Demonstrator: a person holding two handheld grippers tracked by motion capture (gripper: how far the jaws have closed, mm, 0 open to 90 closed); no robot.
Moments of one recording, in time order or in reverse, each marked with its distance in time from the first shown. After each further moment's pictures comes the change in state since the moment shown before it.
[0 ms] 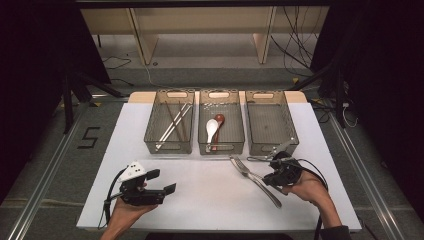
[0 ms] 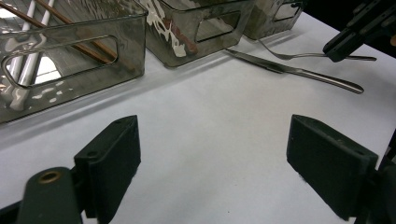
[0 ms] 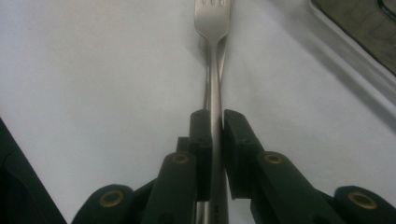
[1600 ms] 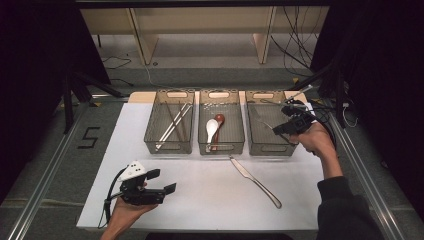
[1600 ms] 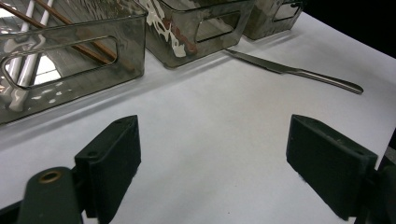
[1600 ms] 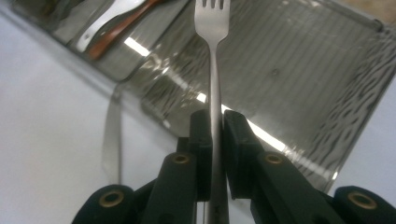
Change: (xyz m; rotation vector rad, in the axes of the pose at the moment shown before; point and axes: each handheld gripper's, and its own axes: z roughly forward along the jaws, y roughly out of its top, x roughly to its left) left arm 0.001 0.001 0.000 0.004 -0.004 -0.002; right arm -0.081 0.082 -0.070 -0.129 -0.169 0.186
